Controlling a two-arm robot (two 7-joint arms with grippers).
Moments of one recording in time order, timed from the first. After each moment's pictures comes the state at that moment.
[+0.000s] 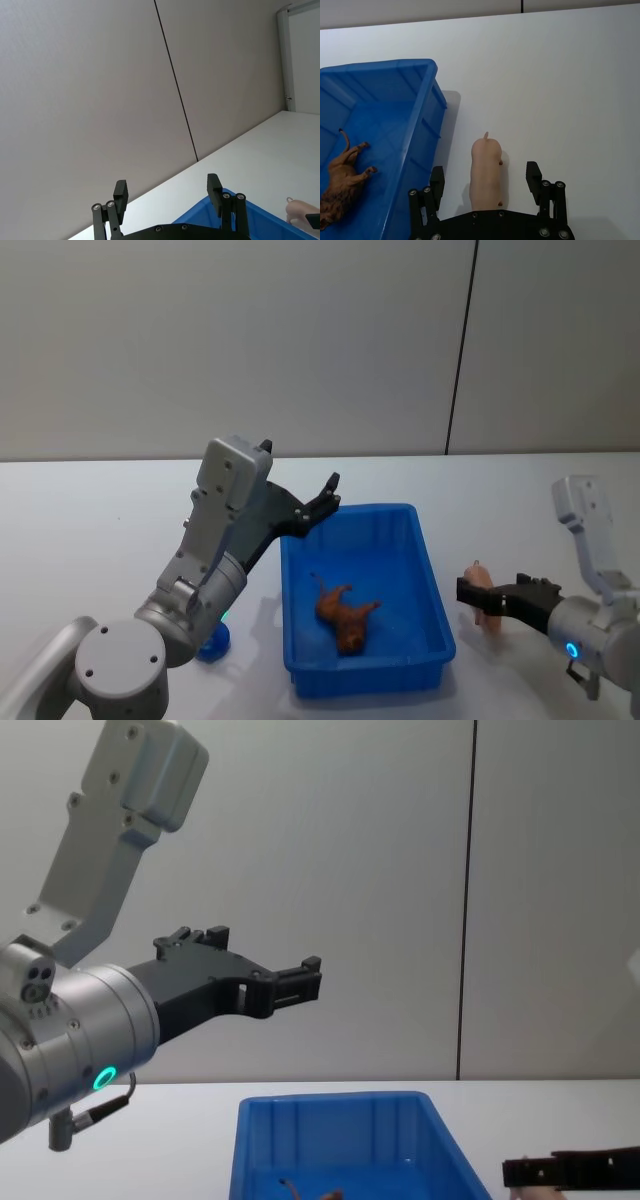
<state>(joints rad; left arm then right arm) -0.24 0.38 0.45 -1.63 -0.20 0.01 -0.01 0.20 0.20 -0.24 -1.51 0.42 0.63 0.02</state>
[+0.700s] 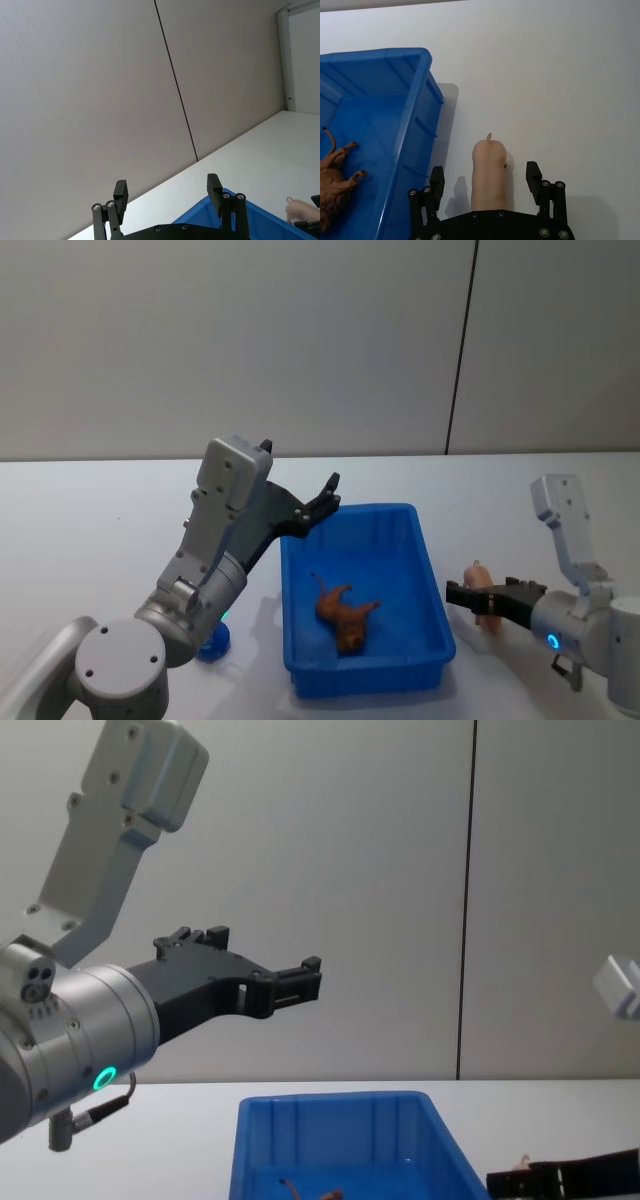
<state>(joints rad) -0.24 0.38 0.45 -1.63 -0.20 0.01 -0.01 0.26 0.15 -0.25 -1.41 0.39 0.67 0.00</state>
